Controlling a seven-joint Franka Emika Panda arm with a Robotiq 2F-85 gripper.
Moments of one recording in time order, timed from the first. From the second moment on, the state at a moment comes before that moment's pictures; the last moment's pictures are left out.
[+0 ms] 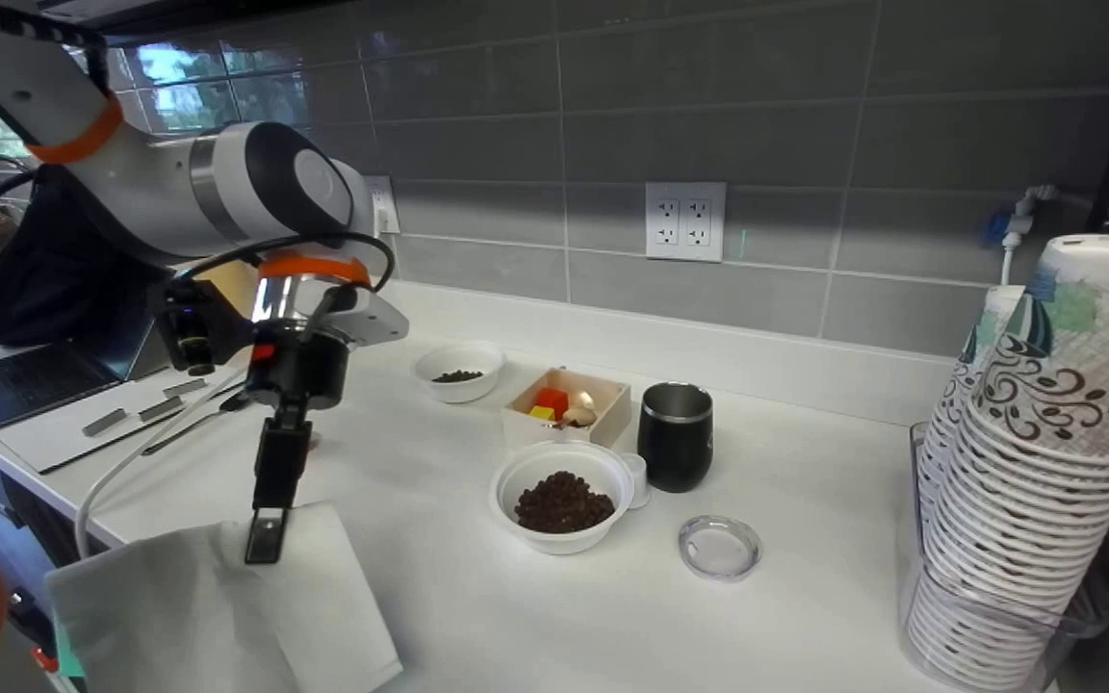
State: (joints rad) arm 0.10 -0.16 0.28 -2.72 -0.12 1.74 0.88
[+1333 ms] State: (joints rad) arm 0.24 0.31 0.17 -2.42 -0.40 2.01 1.08
